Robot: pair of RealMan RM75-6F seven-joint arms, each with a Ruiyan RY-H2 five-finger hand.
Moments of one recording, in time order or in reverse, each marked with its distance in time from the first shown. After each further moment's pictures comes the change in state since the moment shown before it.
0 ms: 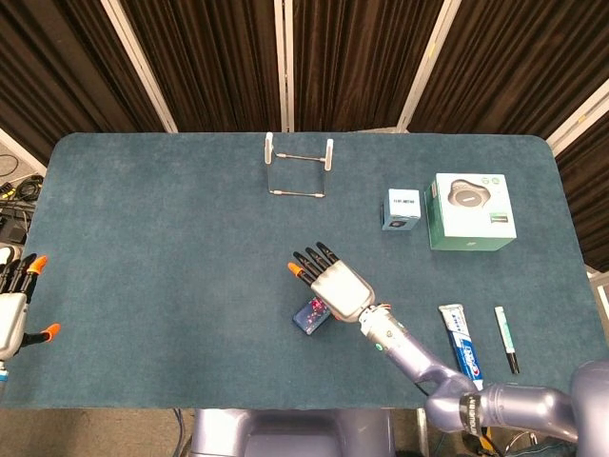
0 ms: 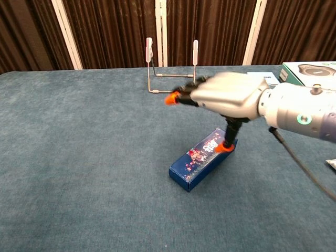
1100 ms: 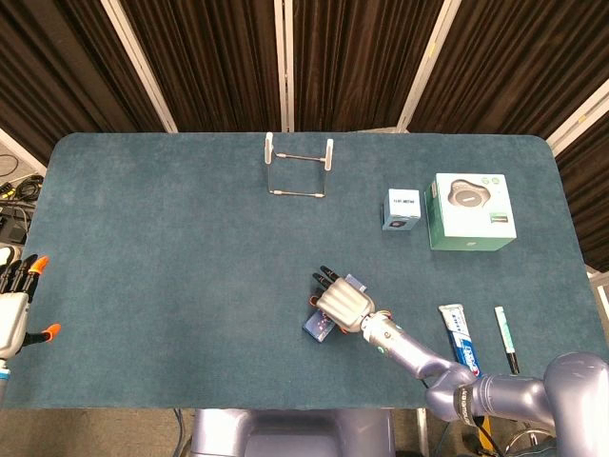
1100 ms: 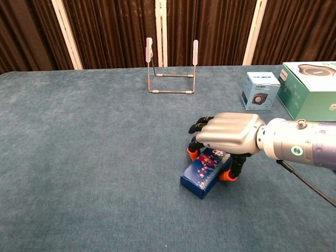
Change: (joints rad) left arm -0.007 -0.011 -0.002 0.012 -0.020 -0.017 0.015; right arm 0.048 -0.078 -0.108 0.195 -0.068 -0.112 0.153
